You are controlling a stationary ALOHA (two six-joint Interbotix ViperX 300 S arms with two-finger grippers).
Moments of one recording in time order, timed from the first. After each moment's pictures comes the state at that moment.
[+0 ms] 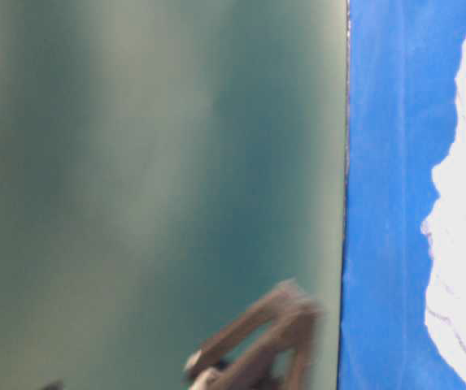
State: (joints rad) left arm 0.00 -0.18 0.91 -0.02 -0.37 0.02; right arm 0.00 -0.93 1.17 0.00 -0.29 0.01
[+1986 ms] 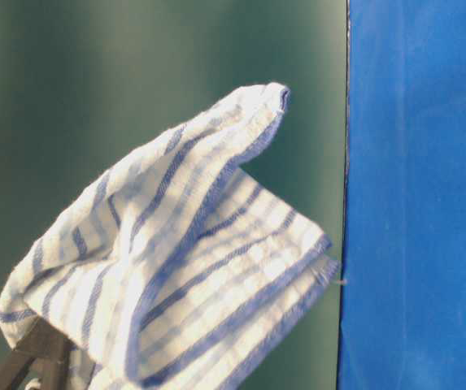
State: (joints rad) left arm -0.03 -0.49 0.82 -0.02 -0.25 0.01; right arm 0.00 -0.91 1.17 0.00 -0.29 0.01
